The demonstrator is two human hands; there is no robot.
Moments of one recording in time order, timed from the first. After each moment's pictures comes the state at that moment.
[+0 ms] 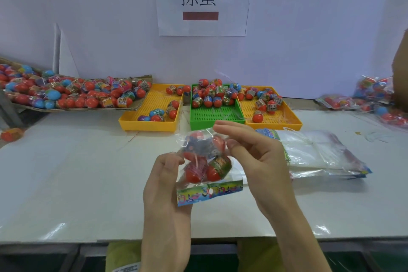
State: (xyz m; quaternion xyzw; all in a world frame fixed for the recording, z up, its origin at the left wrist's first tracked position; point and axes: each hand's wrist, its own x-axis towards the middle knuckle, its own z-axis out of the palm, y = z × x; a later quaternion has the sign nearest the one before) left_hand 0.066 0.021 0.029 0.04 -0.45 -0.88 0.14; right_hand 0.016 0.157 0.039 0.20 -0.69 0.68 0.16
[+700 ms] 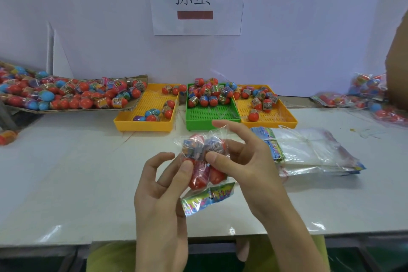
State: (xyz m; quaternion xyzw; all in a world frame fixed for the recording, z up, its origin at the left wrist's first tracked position) left_hand 0.070 0.025 0.033 0.10 -0.44 -0.88 0.16; right_hand 0.025 0.155 0.042 0.16 -0.64 0.75 0.03
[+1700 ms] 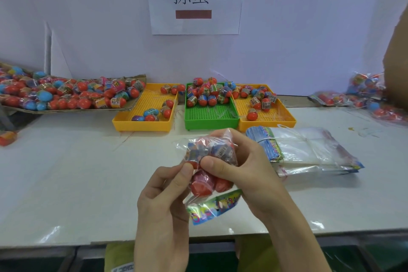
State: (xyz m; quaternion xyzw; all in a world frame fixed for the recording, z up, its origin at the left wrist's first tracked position) left_hand 0.075 0.025 0.036 0.10 -0.42 -0.90 0.09; right_hand 0.025 0.158 0.044 0.18 -0.63 0.75 -0.04
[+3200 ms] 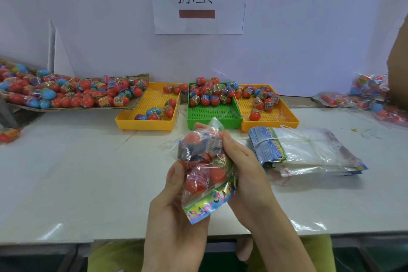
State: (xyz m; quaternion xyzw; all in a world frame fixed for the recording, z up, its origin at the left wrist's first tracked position) left_hand 0.074 0.028 0.029 0.05 -0.24 -0.97 -0.03; right_hand 0.026 0.133 0.037 0.14 -0.45 0.88 -0.11
